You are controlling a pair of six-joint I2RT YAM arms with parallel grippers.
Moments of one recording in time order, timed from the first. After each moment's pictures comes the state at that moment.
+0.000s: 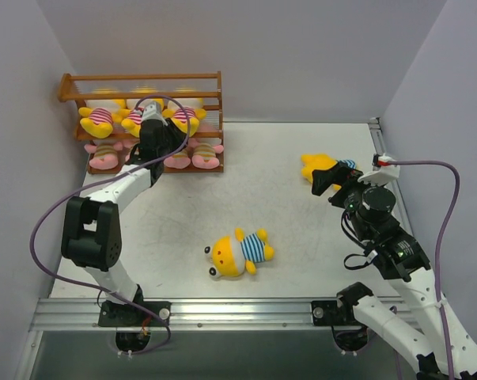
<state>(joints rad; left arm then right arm) -0.22 1.71 1.20 0.19 -0.03 -0.62 0.46 0.68 0.88 -0.40 0.36 0.54</state>
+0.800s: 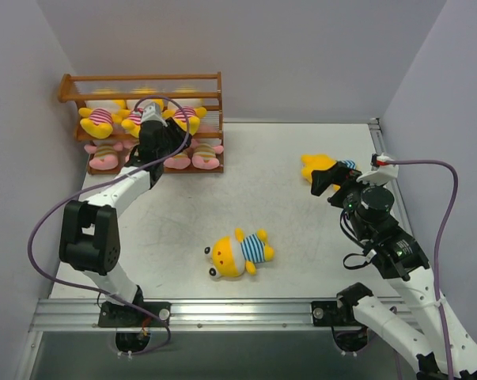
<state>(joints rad) -0.23 1.70 1.20 0.18 -0.02 -0.65 0.46 0.68 0.88 -0.40 0.36 0.53</state>
